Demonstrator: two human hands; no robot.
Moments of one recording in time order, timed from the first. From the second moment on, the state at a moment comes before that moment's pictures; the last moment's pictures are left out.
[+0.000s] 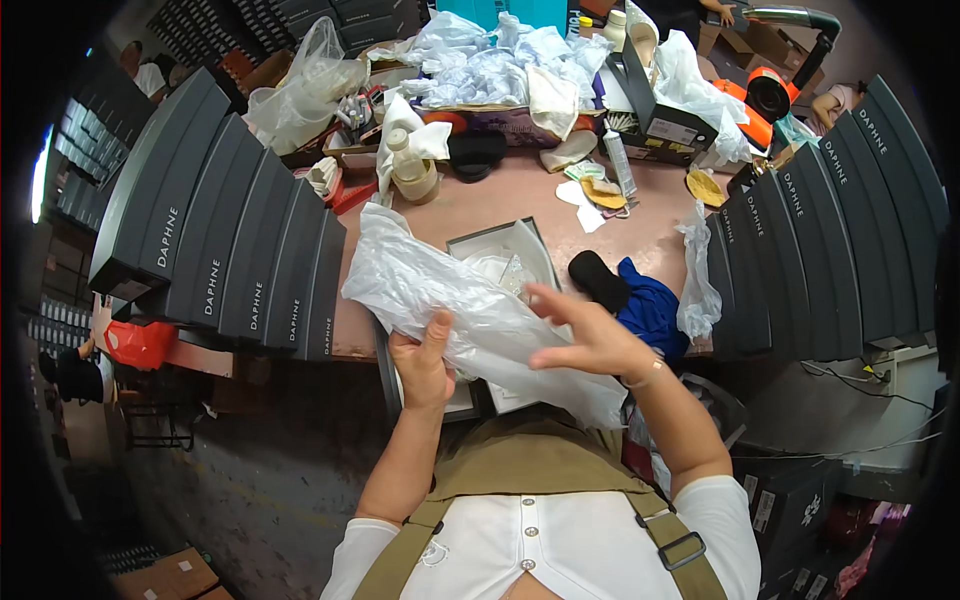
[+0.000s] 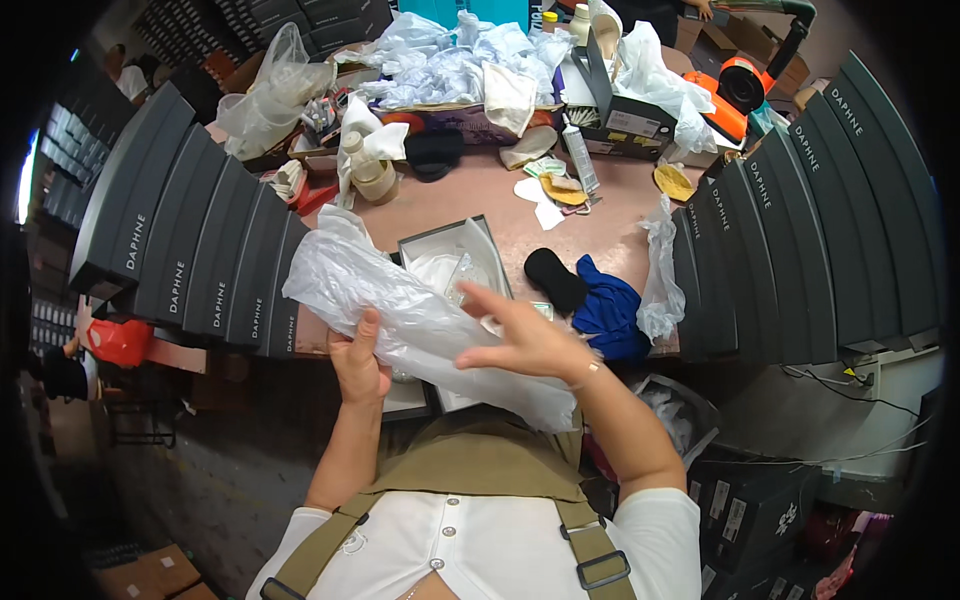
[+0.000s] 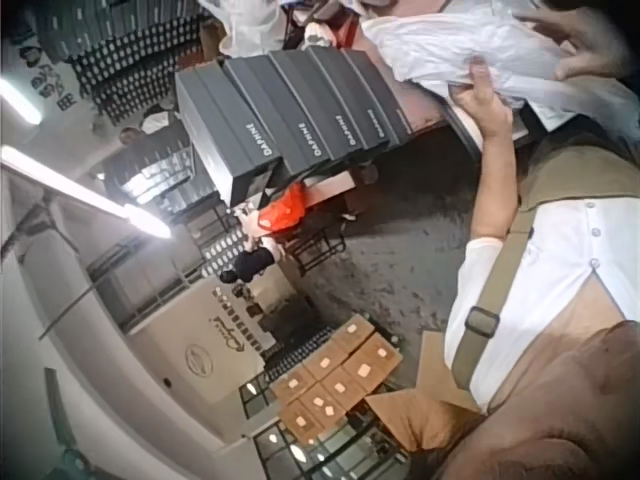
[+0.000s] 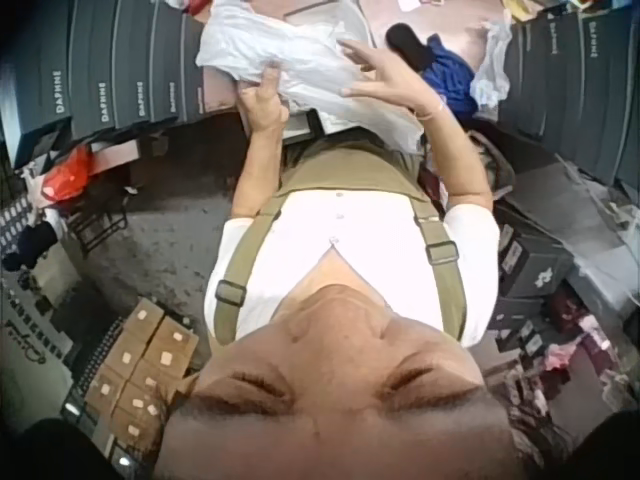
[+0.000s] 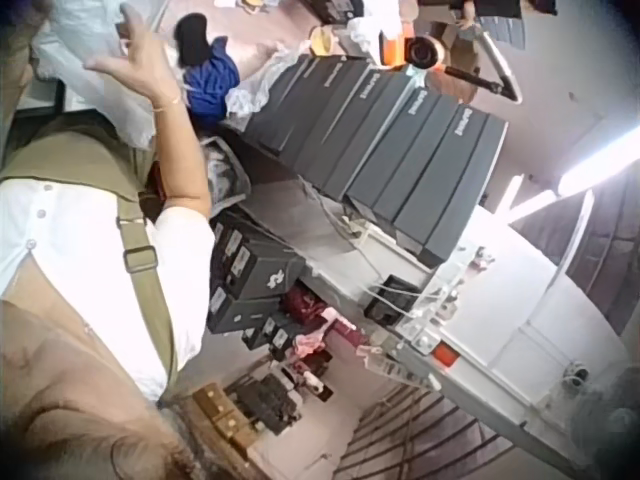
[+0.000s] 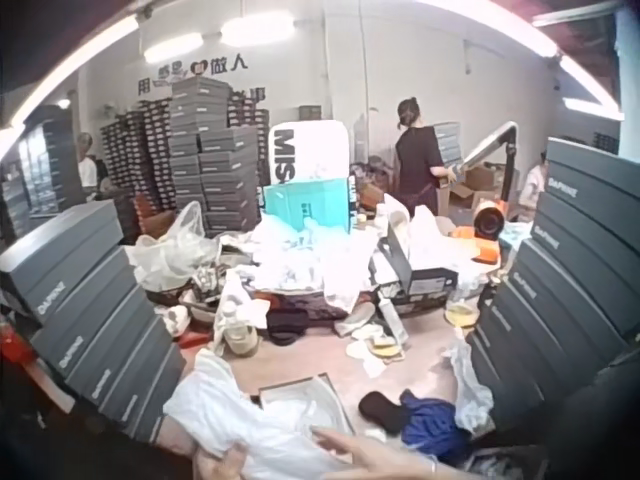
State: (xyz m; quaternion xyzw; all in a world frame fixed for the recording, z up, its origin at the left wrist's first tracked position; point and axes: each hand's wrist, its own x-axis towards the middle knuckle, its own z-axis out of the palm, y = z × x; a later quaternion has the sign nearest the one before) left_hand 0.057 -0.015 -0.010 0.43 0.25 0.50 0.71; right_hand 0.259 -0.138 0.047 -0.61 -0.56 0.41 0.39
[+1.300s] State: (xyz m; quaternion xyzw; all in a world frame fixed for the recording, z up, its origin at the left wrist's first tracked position) left_hand -0.028 -0.055 -0.025 0.32 0.17 -0.01 0.93; right_hand 0.215 -0.111 0.067 -0.54 -0.74 0.36 0.18
